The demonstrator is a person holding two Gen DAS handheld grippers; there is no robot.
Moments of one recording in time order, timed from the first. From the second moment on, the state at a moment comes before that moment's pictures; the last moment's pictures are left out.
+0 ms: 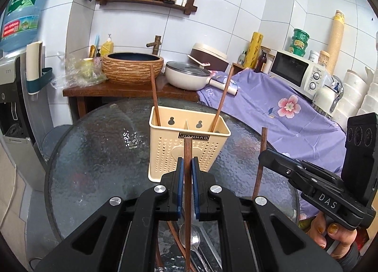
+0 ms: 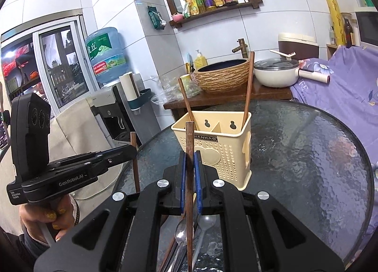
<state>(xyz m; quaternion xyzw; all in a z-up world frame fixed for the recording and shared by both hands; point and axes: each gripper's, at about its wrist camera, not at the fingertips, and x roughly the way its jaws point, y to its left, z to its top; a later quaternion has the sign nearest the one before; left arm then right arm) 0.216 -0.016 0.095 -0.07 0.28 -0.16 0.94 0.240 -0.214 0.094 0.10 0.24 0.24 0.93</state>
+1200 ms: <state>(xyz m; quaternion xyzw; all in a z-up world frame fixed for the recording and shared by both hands) 0.248 -0.020 0.251 -0.06 0.13 -0.13 0.98 0.294 -0.205 0.234 0.08 0.12 0.18 0.97</state>
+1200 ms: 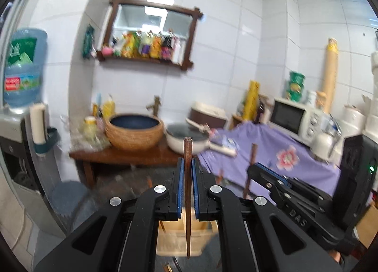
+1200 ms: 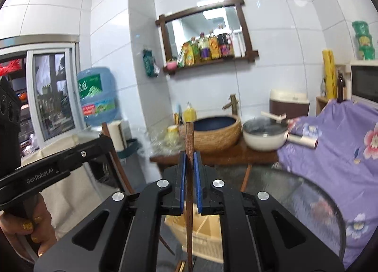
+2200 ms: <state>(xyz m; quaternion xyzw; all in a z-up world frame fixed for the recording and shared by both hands) 0.344 -0.031 0.156 -0.07 0.21 -0.06 0.97 0.363 -0.197 0.147 0.05 0.10 0.09 0.99</state>
